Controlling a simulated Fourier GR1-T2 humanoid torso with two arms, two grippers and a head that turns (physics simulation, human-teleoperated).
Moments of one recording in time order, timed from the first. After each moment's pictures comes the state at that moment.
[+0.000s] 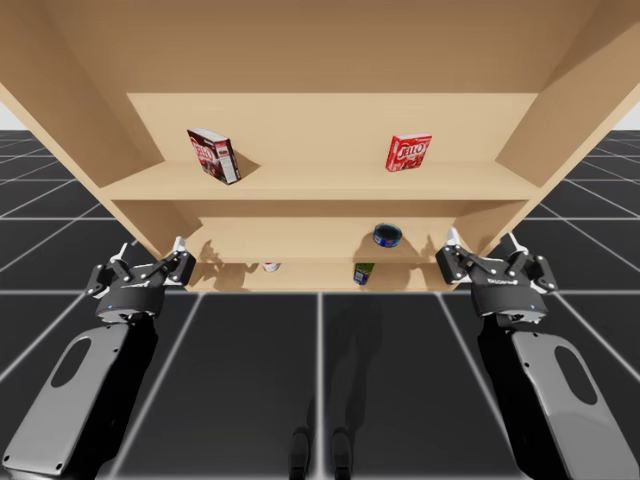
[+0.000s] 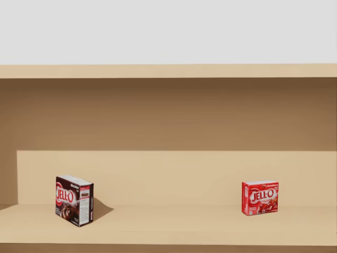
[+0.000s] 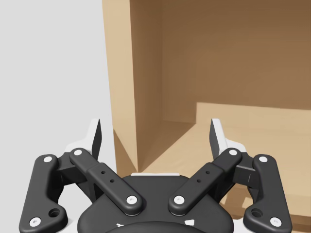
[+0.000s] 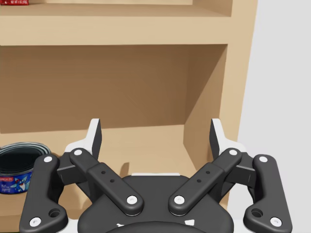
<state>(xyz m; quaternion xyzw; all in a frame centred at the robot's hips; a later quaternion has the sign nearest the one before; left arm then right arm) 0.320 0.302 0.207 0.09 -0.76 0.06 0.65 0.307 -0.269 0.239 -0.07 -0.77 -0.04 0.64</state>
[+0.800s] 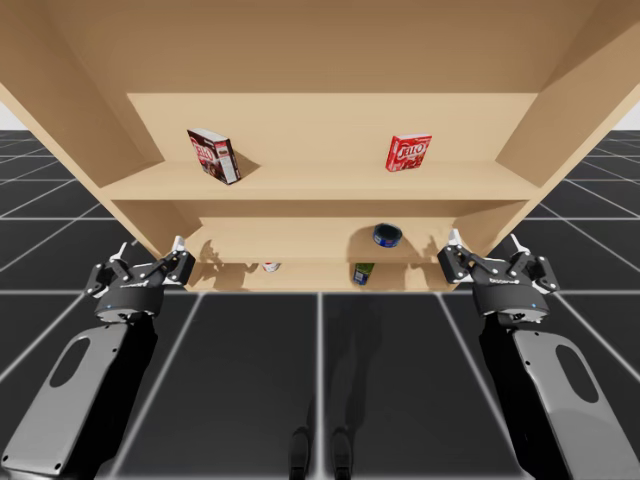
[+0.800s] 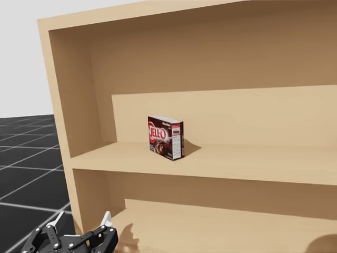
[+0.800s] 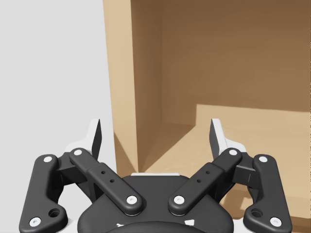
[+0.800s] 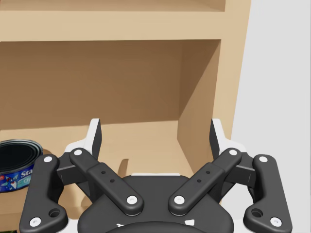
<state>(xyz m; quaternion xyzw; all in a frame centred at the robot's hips) 0.320 0.303 0.209 0.09 -0.76 0.06 0.65 0.308 -0.273 0.238 -0.08 -0.76 -0.05 0.64</state>
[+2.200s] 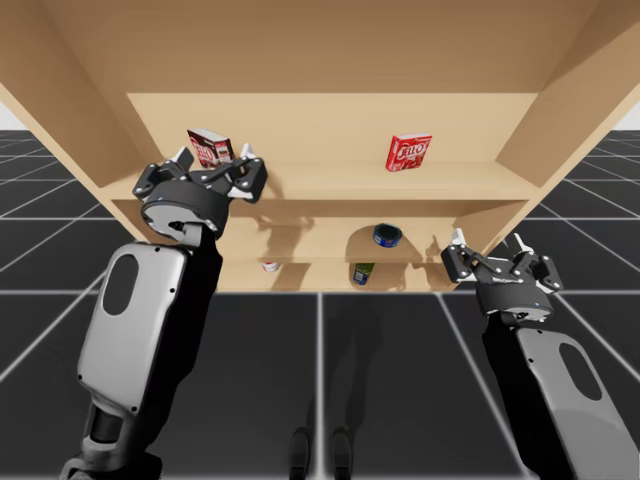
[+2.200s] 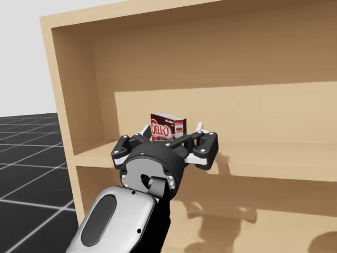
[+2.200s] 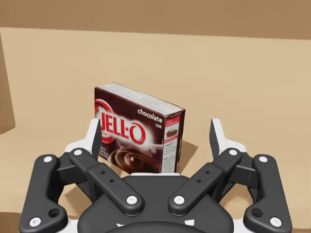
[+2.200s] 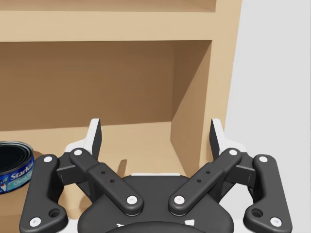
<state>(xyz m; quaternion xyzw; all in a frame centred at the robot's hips) 0.351 0.147 0.368 0.01 -0.77 0.03 0.64 0.310 -0.279 0.237 -0.08 -0.76 -0.05 0.64</state>
